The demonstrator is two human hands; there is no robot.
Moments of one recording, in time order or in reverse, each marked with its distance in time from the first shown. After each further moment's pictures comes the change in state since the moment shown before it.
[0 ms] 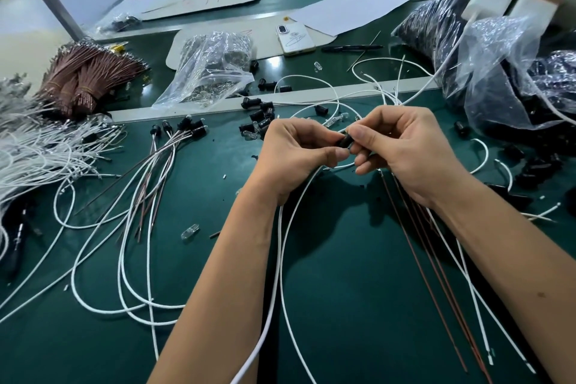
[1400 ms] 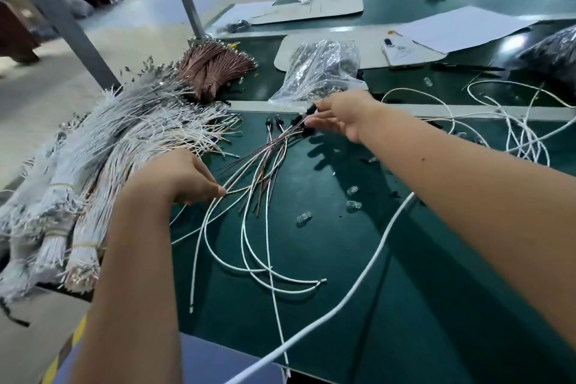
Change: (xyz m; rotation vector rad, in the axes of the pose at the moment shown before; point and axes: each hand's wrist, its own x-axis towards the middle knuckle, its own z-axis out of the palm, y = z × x) left_hand -0.133 0.095 -0.235 1.089 0.386 -0.832; right_hand 0.125 -0.015 0.213 0.064 -0.099 0.549
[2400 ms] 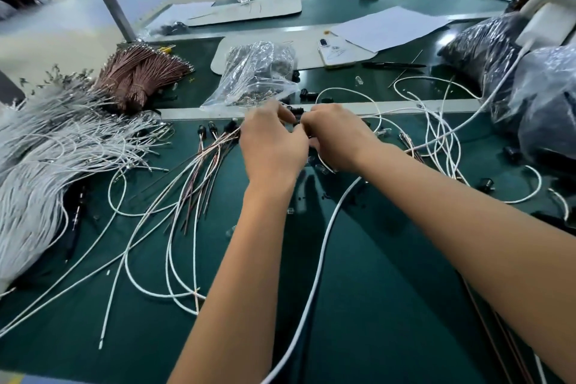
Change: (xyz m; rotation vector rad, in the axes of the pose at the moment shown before) left_hand -0.010 0.199 0.114 -0.465 0.508 0.436; right_hand -0.031 0.030 -0.100 -1.456 0.087 -0.725
